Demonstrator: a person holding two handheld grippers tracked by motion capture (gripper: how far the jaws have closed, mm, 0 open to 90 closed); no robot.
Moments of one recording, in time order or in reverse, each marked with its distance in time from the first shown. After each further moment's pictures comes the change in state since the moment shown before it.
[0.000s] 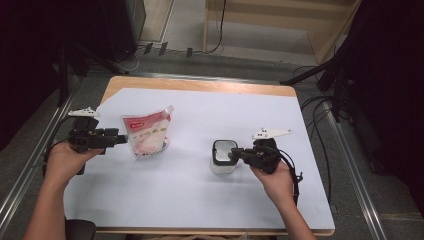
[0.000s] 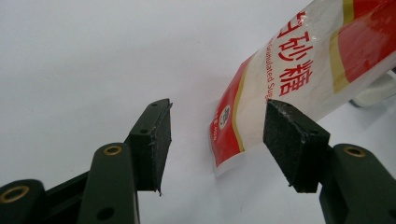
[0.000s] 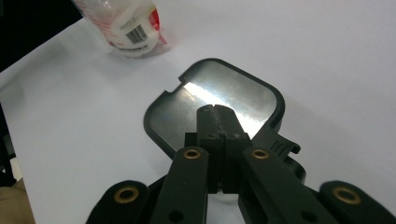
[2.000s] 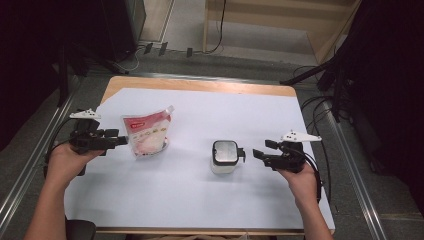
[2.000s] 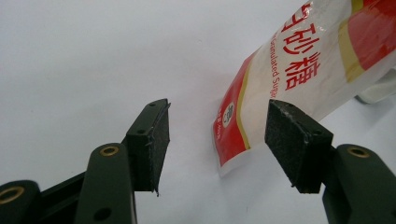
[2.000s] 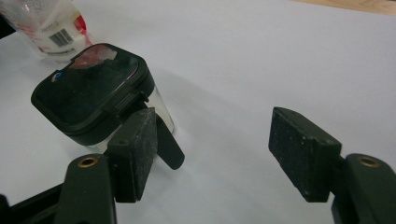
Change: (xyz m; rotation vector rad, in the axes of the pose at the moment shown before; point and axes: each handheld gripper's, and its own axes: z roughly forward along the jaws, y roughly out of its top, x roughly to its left) left arm 0.001 -0.005 0.004 -0.006 0.003 0.025; right arm -0.060 -0.036 -0.034 -0.111 -0.144 0.016
